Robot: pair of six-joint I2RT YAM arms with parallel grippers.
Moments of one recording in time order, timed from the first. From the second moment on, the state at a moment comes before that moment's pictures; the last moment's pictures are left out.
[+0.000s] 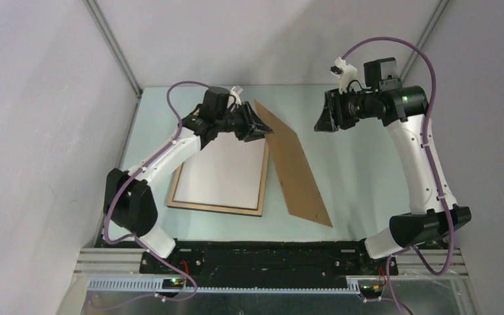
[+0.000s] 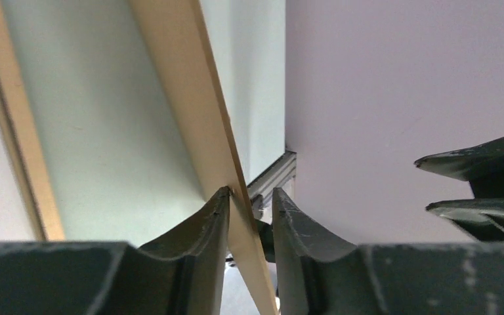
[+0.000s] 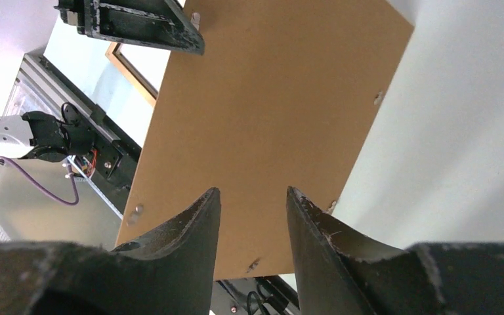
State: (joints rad) left arm -0.49 1.62 1.39 -0.33 0.55 -0.99; right arm 0.22 1.49 1.90 -1.22 -0.55 -0.05
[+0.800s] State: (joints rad) left arm -0.42 1.78 1.34 -0.40 0.56 -0.71; right arm 0.08 1.59 1.50 -0.98 -0.66 -0.05
